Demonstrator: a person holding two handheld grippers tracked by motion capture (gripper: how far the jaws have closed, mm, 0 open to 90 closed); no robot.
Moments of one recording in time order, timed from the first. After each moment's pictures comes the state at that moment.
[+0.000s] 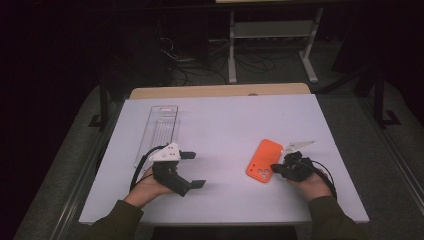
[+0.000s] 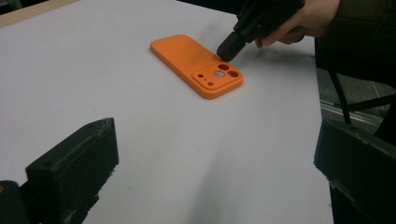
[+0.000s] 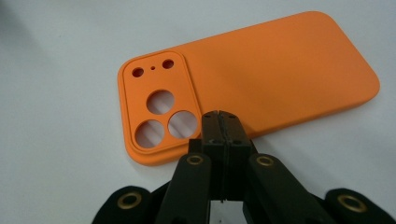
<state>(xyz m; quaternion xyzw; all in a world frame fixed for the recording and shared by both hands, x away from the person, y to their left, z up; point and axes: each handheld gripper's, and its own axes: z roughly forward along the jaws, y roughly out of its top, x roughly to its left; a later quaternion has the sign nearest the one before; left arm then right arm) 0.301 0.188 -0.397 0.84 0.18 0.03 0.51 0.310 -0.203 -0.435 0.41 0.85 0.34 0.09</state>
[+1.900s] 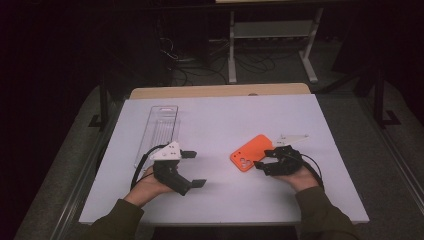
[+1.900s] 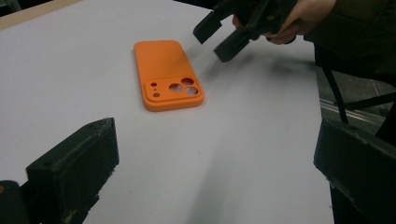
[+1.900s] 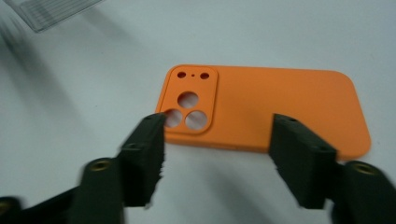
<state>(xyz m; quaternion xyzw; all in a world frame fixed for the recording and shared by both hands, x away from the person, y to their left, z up) 0.302 0.186 -0.395 0.84 0.17 0.03 0.51 0.318 -0.177 -0.420 0.39 0.82 0.41 0.11</state>
